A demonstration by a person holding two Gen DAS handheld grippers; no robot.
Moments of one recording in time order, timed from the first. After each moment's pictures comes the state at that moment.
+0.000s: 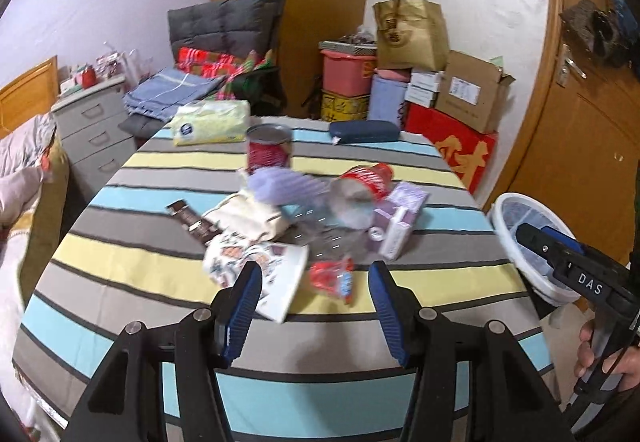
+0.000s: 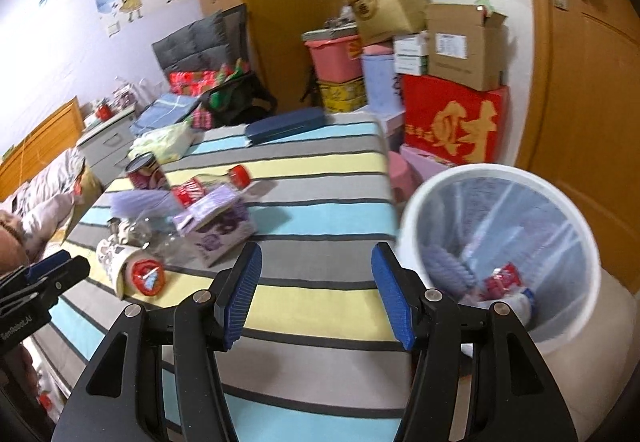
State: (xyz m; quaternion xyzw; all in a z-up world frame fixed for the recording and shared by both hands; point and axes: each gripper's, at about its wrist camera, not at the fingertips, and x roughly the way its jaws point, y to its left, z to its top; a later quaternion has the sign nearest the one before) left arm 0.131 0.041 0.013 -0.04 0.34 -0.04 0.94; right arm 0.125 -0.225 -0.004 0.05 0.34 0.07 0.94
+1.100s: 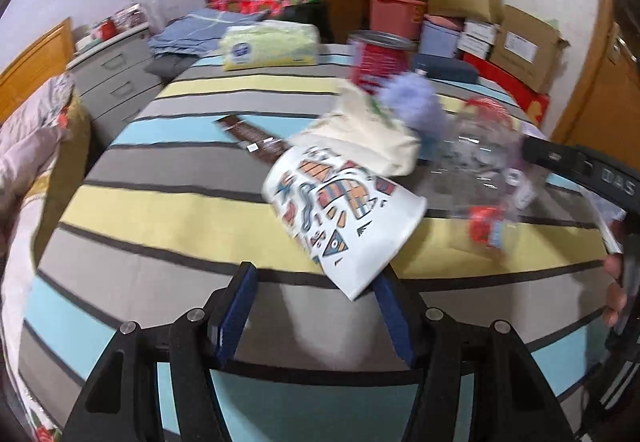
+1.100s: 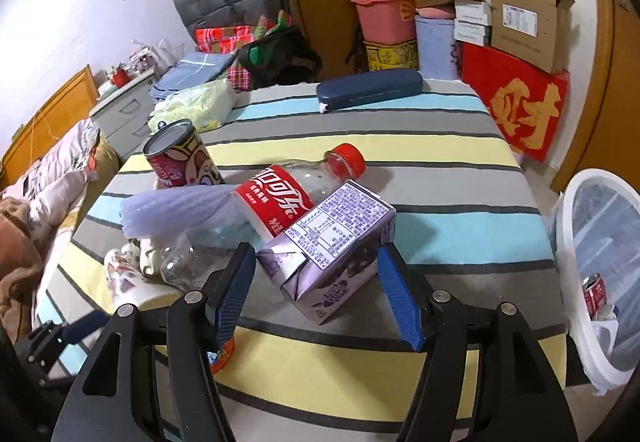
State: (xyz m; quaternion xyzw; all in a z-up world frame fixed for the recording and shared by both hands) left arm 0.166 0.113 -0.053 -0.03 0.44 0.03 0.90; right arm 0.178 -0.142 -0.024 0.05 0.40 0.11 0.91
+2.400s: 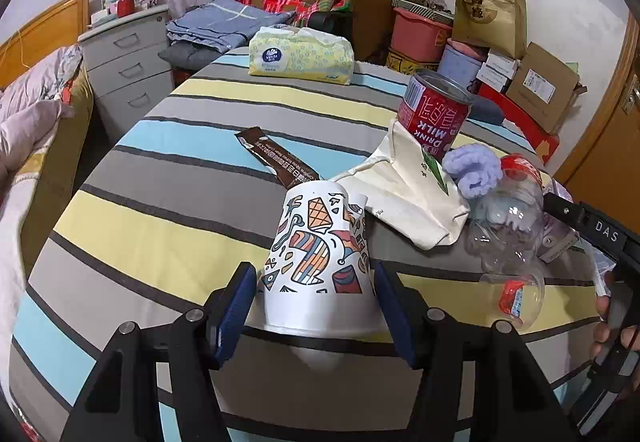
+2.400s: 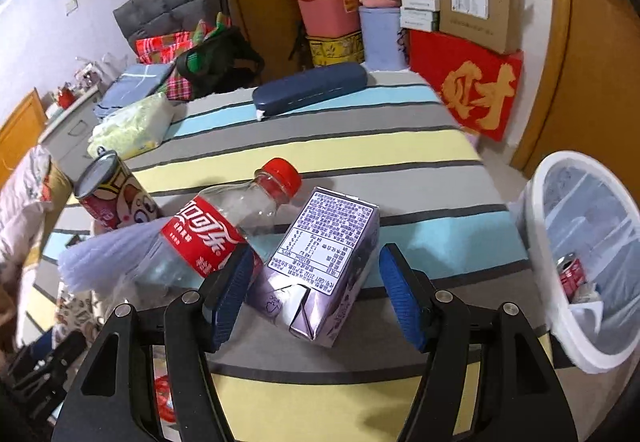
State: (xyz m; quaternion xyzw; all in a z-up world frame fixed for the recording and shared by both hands) left arm 0.197 0.149 -0.049 -0.09 0.43 0.03 0.90; right arm 0.202 -0.151 -0.028 0.06 0.42 0.01 0.91
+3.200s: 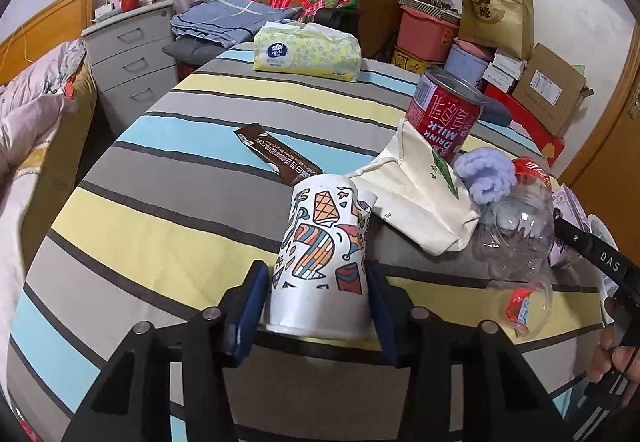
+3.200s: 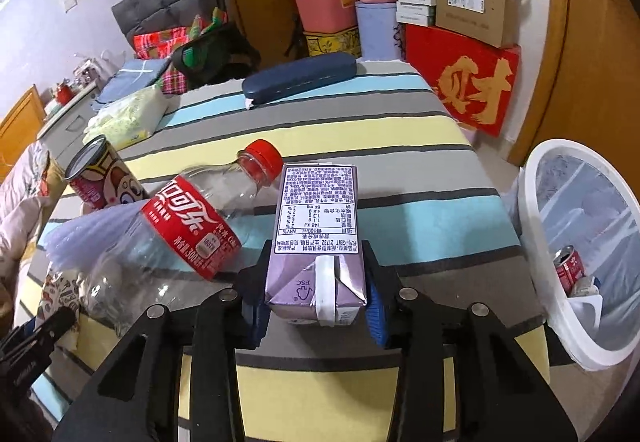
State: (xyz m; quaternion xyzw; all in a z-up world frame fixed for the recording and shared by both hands) left arm 0.204 0.151 -0.052 -0.10 0.43 0.04 0.89; right arm 0.197 -0.162 -0.038 0.06 0.42 0.02 0.90
